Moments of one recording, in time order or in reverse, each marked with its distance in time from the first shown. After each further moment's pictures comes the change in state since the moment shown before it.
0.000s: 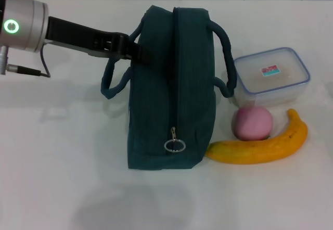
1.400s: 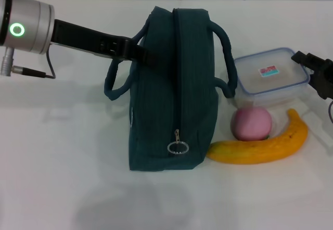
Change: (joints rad) left arm -0.006 -0.013 0.002 -0.003 0.001 0.003 0.059; right arm 0.215 0.011 -0.140 0.075 -0.020 0.219 0.088
